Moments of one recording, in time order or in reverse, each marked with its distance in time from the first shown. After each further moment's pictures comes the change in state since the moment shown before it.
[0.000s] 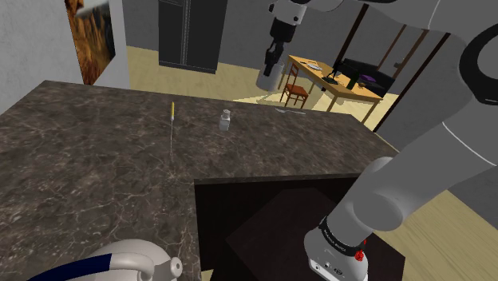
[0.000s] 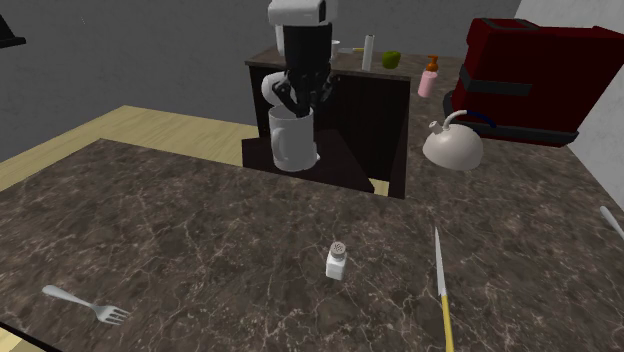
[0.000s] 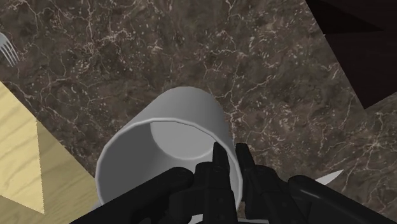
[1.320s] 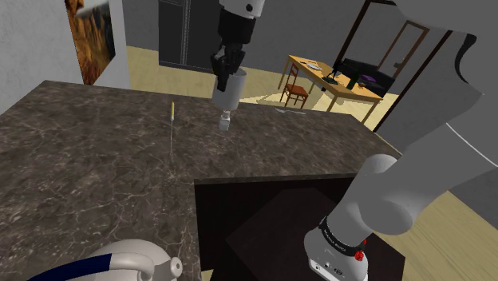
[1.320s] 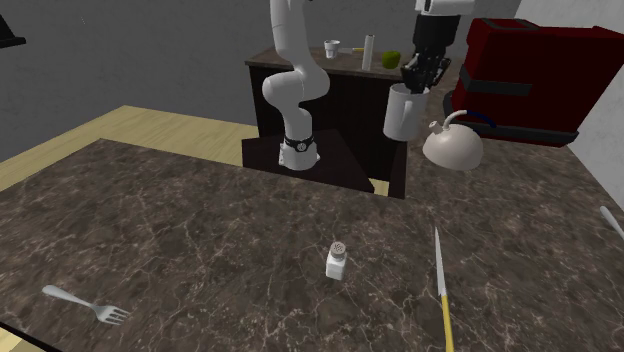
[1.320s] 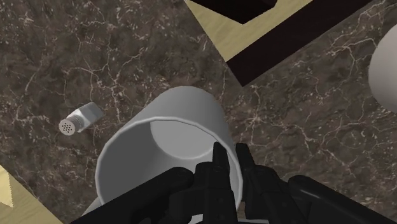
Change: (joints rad) arm 0.180 -0.043 0.332 -0.043 0.061 -0.007 0.494
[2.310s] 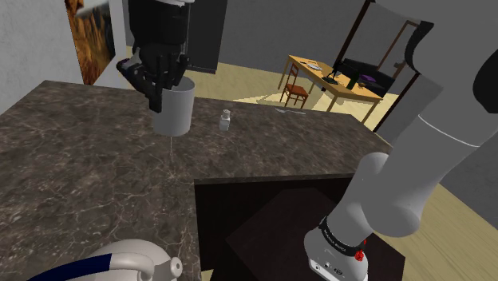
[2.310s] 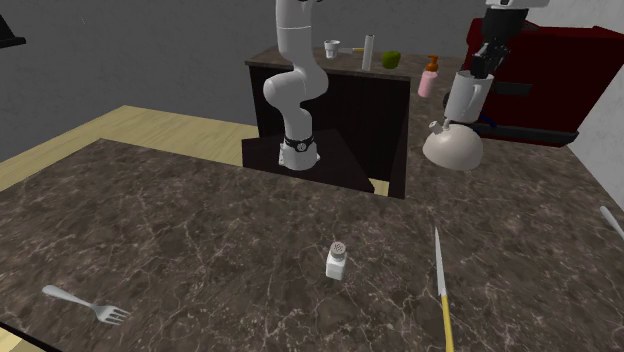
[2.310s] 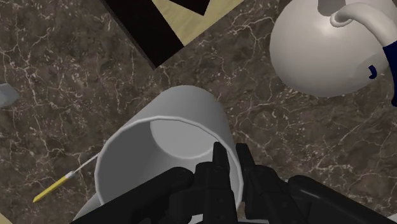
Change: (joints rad) arm 0.138 0.248 0.238 0.272 -0.051 -0.039 0.387
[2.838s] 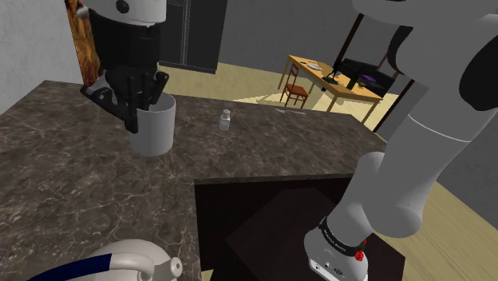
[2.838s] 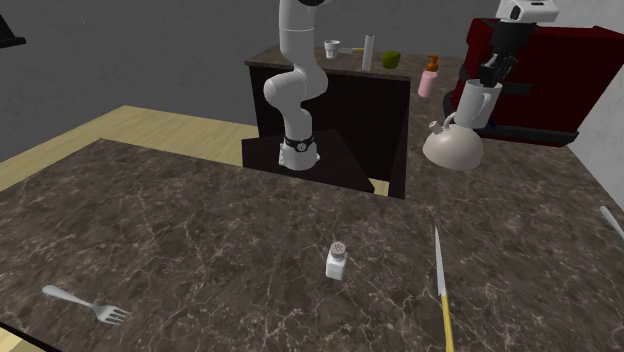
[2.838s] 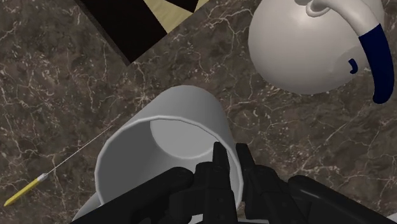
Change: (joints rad) arm 0.044 0.091 0.045 0.033 -0.042 0.044 0.097
